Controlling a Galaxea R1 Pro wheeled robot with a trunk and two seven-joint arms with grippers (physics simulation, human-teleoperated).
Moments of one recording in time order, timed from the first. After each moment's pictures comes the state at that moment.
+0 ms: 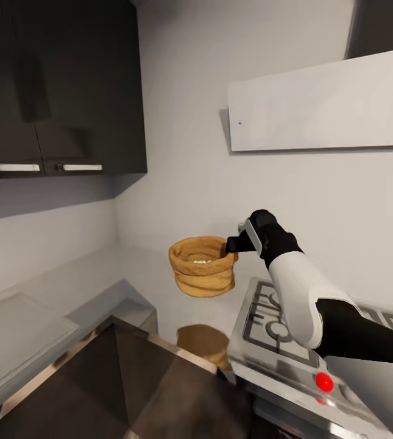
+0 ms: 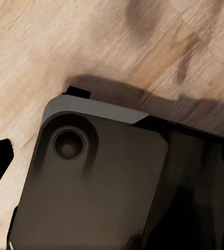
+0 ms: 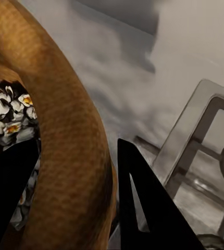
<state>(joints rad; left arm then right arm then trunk) 0.00 -0.03 0.02 -0.10 0.29 -0.08 0.00 -1.31 0.17 -0.16 -0.51 0.22 1.04 0.07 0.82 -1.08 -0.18</state>
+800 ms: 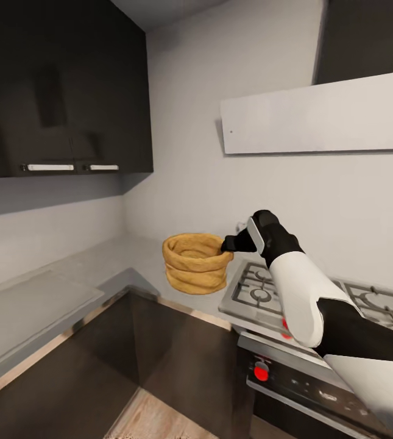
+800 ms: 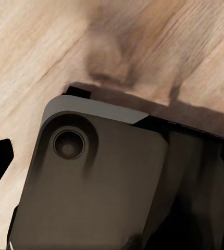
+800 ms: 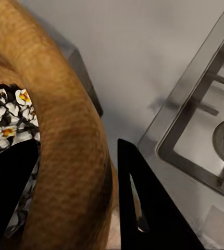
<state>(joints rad) 0.00 -0.03 0.02 -0.10 0.29 -0.08 0.00 -1.31 0.17 -0.20 -0.51 0.14 1.04 0.08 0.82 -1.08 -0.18</state>
